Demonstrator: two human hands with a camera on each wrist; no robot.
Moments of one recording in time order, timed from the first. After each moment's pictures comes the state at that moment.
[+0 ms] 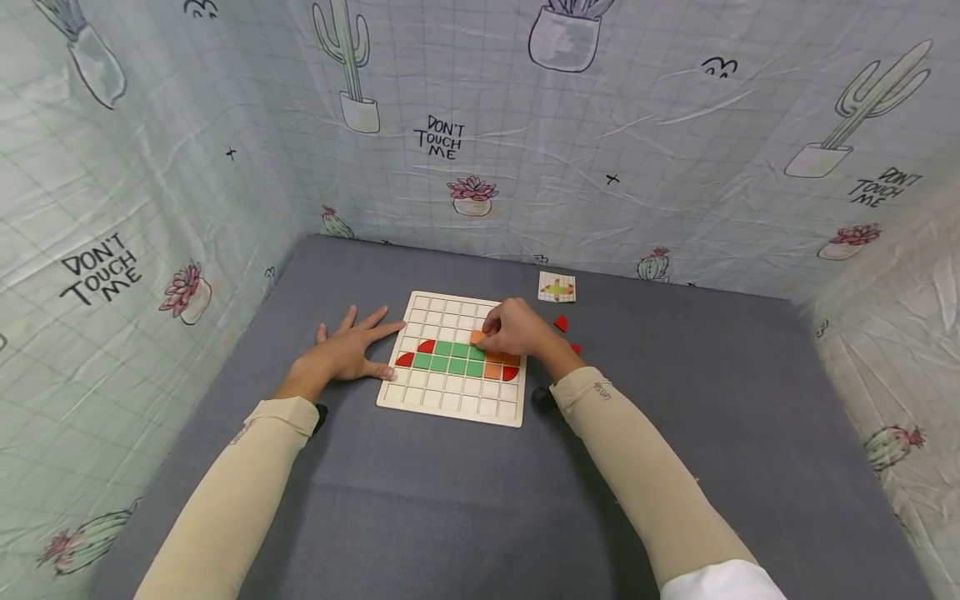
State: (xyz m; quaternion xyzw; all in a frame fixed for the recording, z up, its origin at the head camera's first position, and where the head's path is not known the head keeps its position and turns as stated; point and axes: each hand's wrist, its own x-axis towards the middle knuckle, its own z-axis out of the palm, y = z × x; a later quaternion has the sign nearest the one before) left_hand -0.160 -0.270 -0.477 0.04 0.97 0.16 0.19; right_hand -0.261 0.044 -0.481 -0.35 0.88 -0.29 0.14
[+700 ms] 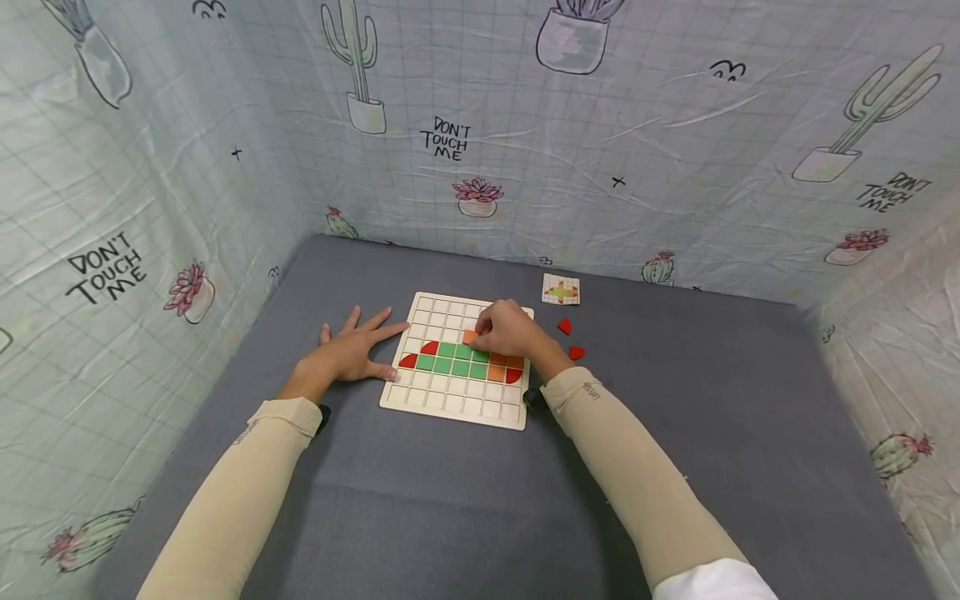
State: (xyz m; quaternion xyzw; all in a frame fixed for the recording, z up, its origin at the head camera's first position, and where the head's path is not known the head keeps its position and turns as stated) left_hand -0.161 -0.275 -0.483 0.05 0.97 0.15 0.19; right_hand -0.263 0.025 -0.485 -0.36 0.88 -0.27 0.14
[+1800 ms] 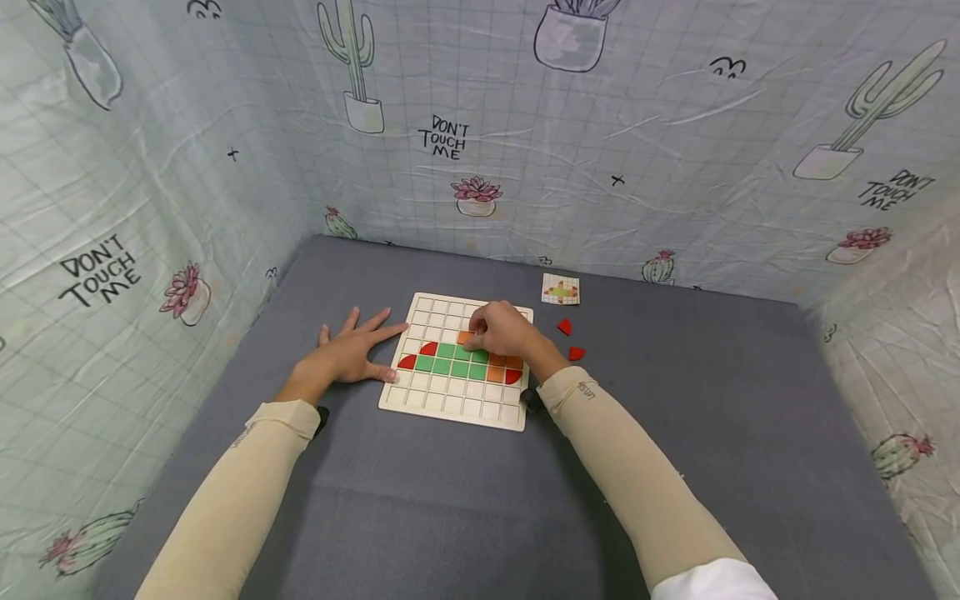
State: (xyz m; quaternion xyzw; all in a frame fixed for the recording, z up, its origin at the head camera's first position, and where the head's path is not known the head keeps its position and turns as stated) left_hand -0.164 -0.277 -0.488 0.05 0.97 0.16 0.19; right_hand -0.262 0.017 -0.488 -0.35 0.88 -0.27 0.16
